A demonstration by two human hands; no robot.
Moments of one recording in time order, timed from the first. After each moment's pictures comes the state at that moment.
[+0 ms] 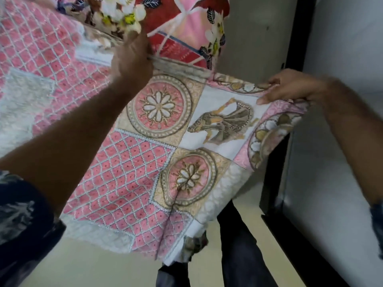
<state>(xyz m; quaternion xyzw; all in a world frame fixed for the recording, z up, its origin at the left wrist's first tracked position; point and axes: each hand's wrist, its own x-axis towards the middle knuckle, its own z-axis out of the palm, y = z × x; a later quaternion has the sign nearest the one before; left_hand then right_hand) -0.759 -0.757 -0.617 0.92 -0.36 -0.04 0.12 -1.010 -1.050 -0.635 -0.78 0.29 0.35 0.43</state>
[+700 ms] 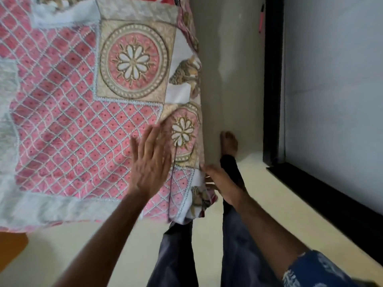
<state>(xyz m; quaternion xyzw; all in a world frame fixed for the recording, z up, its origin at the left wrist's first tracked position) -1.018 -0.548 -0.648 0.85 -0.49 -0.18 0.06 -1.210 -0.666 -0.702 -0.31 0.56 0.20 0.75</state>
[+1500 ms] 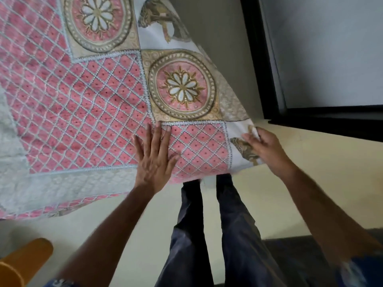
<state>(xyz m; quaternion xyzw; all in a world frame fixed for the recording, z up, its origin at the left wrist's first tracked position) -1.114 -0.434 -0.676 0.79 -0.58 -0.19 -0.02 -1.380 -0.634 -0.683 -0.49 0.61 0.00 0.62</state>
